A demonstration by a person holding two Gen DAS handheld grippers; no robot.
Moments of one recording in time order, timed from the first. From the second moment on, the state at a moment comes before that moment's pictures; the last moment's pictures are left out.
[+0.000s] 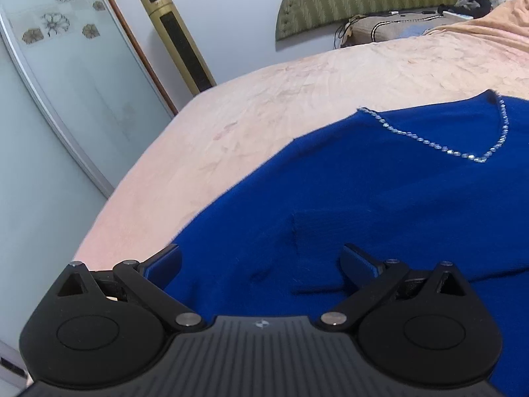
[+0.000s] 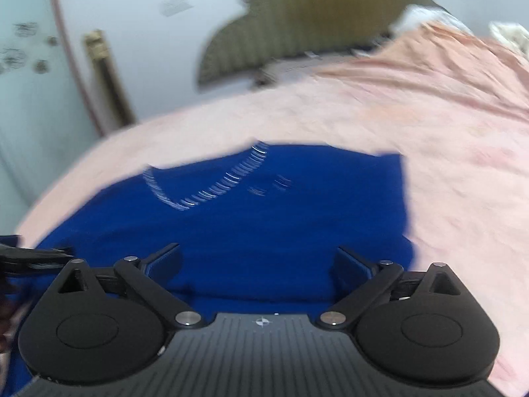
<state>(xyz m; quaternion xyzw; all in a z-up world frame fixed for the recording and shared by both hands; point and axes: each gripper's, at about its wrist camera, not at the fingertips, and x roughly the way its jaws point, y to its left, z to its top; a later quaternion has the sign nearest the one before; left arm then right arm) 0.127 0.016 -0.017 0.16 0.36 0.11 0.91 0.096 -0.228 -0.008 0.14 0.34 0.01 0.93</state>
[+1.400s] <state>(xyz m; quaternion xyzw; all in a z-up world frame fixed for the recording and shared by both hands) 0.031 0.022 -0.018 0.07 0.39 0.10 0.91 0.034 -0.161 0.008 -0.01 0.32 0.07 0.95</state>
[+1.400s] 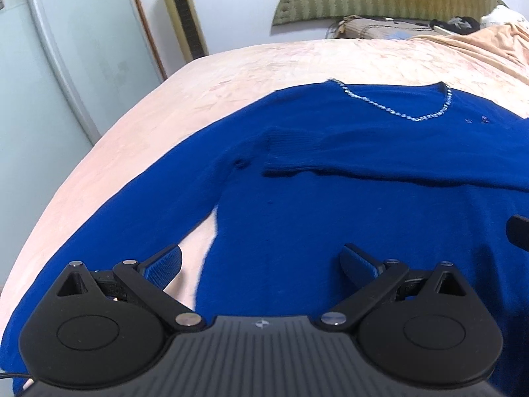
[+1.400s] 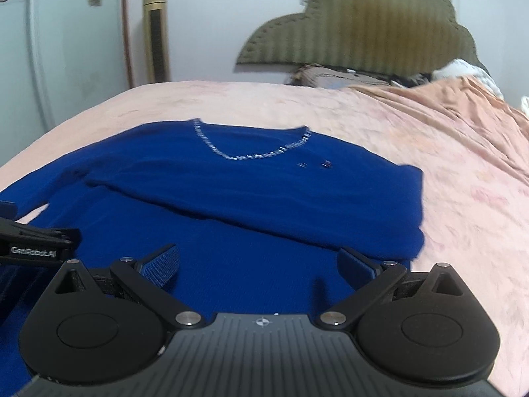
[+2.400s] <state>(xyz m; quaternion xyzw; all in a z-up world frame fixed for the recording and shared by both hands) -0.119 0.284 -0.045 -0.53 0.19 0.23 0.80 0.019 -0.121 0.010 0.00 0.31 0.18 0.93</state>
